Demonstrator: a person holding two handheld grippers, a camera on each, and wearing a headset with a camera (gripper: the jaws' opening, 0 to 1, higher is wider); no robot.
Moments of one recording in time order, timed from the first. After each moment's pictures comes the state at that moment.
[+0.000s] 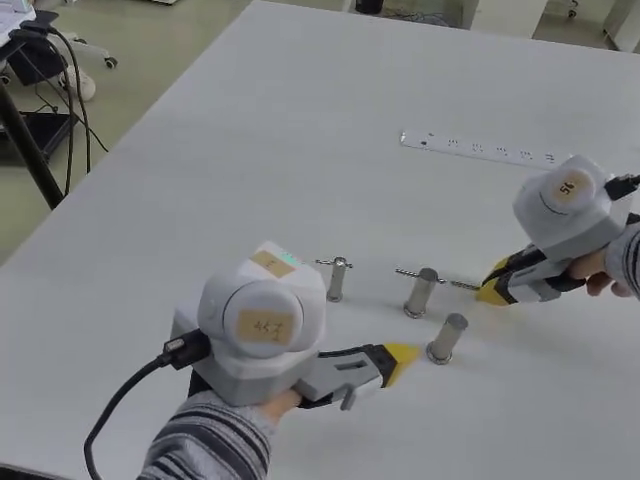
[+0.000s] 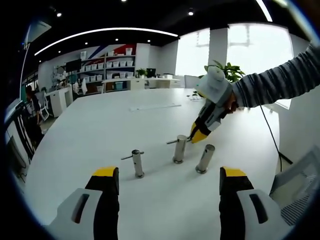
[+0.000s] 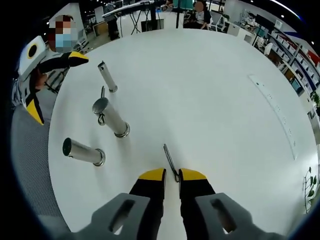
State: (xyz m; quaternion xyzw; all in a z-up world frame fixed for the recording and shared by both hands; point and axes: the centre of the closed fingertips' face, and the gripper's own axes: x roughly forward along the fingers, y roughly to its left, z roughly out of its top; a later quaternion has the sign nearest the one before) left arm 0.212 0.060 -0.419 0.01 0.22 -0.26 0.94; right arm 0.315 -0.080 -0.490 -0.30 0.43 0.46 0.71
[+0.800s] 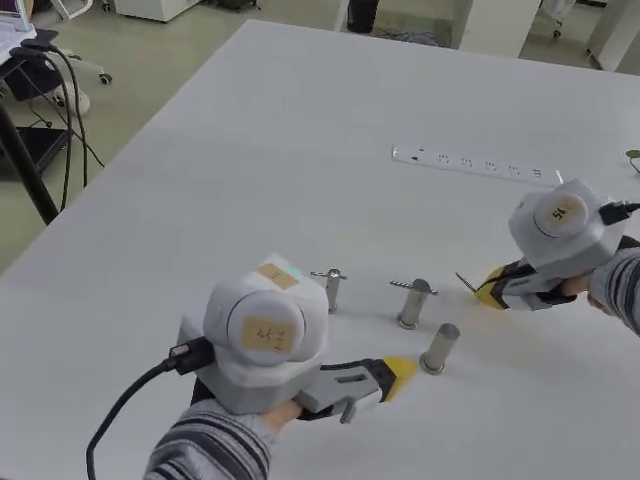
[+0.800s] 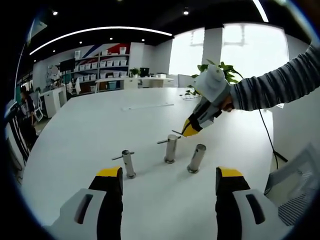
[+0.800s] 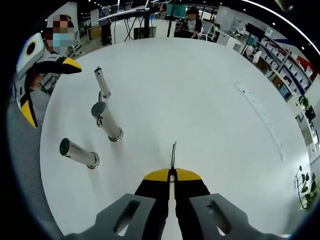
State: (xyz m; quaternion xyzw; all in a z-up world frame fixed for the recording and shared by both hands) left arm 0.206 0.047 -0.419 0.01 0.23 -0.29 0.93; right arm 0.319 -0.084 -0.474 -0.31 0.37 0.43 0.76
